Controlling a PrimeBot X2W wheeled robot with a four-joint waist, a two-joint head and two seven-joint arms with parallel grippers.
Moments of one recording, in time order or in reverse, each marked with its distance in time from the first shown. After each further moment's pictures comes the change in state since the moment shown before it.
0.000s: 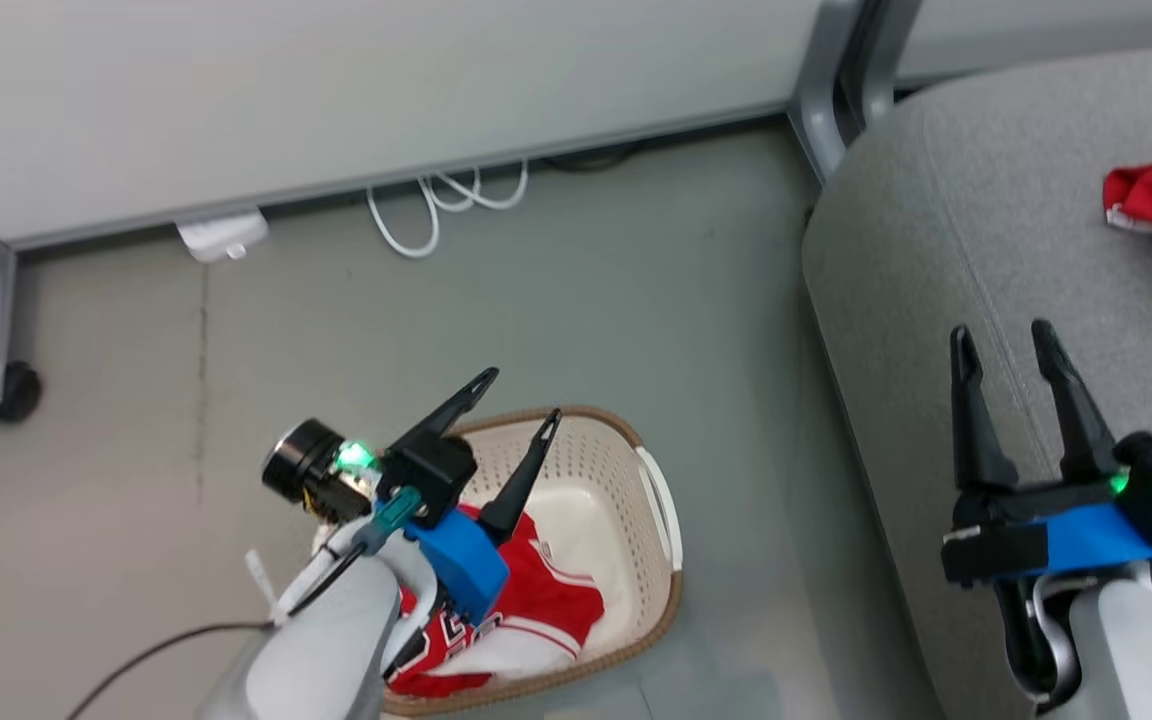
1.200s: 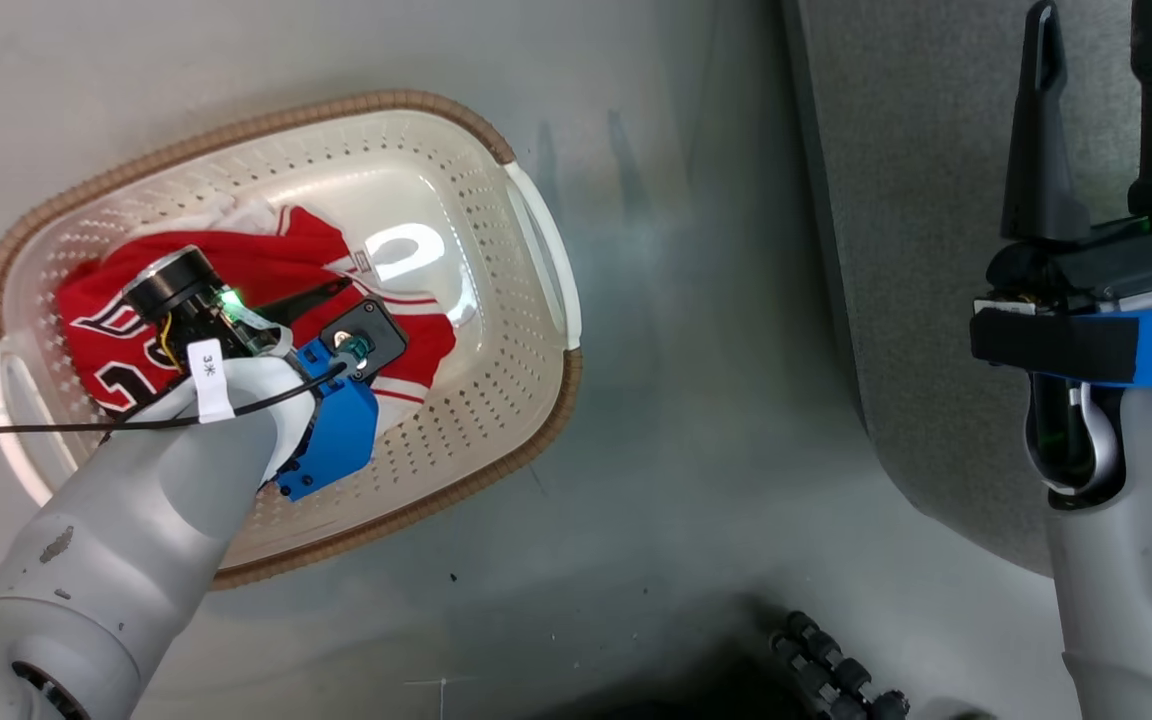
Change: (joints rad) left arm -0.557 0.140 -0.739 0.558 -0.238 -0.003 0.086; right arm -0.343 0.005 0.021 -0.138 0.039 0.000 0.000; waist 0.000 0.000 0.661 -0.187
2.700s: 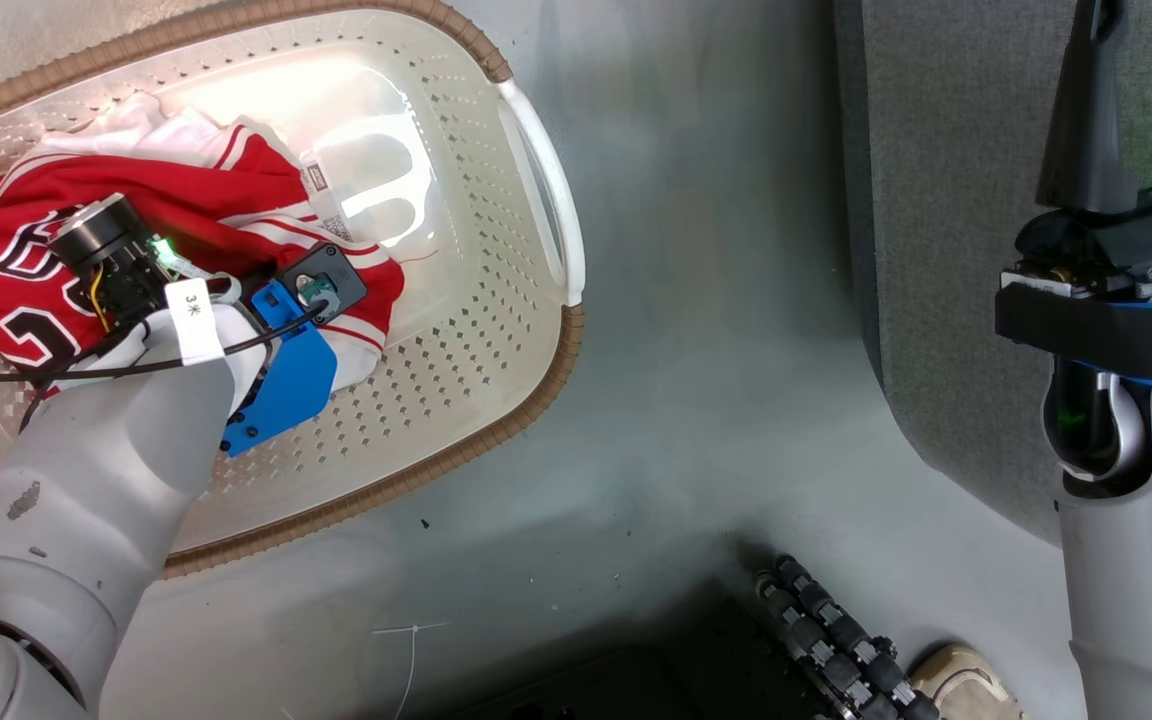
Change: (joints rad) left arm -0.089 -0.006 -0.013 0.114 0.071 0.014 0.166; right arm -0.022 0.011 -0.007 -0.098 0.001 0.000 -0.001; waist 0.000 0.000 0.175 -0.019
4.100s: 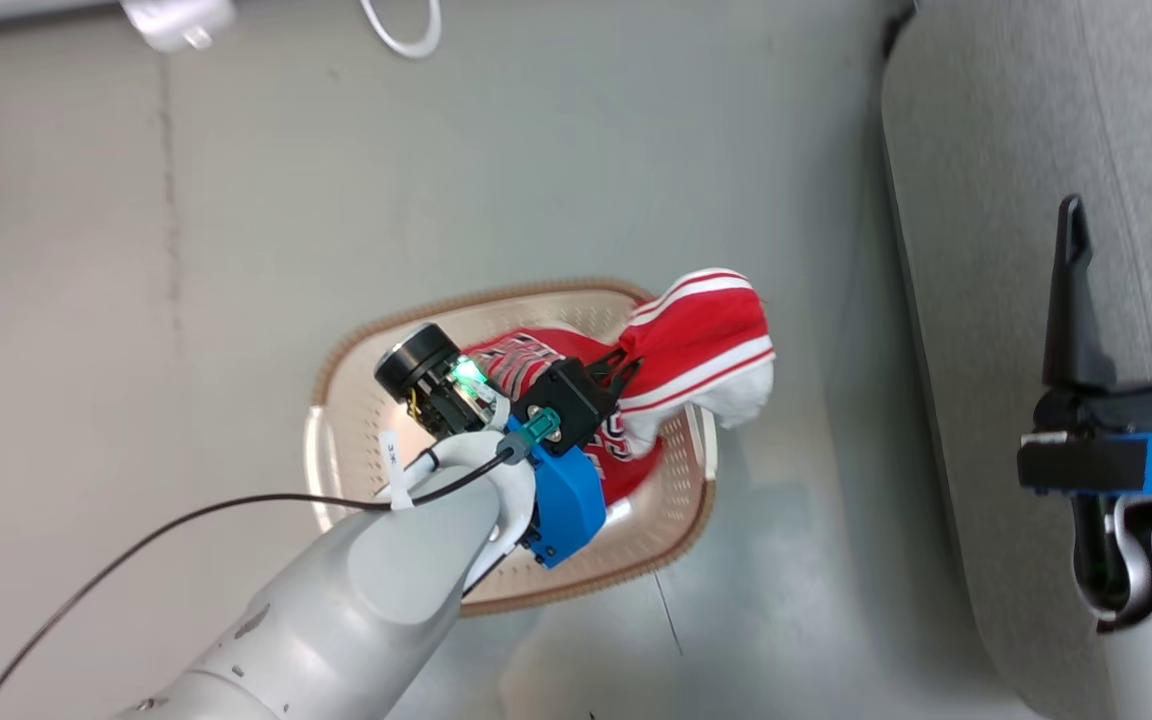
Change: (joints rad) left arm 0.259 -0.179 0.163 -0.385 -0.172 0.067 -0.251; right arm 0.238 -0.056 -0.092 0.151 -0.035 0.000 0.000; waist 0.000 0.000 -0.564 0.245
